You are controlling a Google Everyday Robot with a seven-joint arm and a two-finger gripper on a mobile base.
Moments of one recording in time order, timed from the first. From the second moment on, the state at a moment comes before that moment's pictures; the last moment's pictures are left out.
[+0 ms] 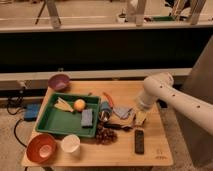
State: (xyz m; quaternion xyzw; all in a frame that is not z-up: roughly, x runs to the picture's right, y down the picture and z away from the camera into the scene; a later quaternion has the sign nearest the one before) arm 0.177 0.134 0.788 -0.31 -0.08 0.07 0.94
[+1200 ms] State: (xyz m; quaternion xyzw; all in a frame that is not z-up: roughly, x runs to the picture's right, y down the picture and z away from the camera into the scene) arm 0.185 0.147 0.817 -0.33 -0.08 0.08 0.94
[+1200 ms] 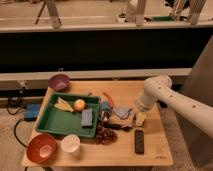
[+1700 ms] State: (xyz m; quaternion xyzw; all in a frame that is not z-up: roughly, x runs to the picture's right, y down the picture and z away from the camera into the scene) arm 0.186 0.153 0.827 -0.33 -0.08 0.08 0.94
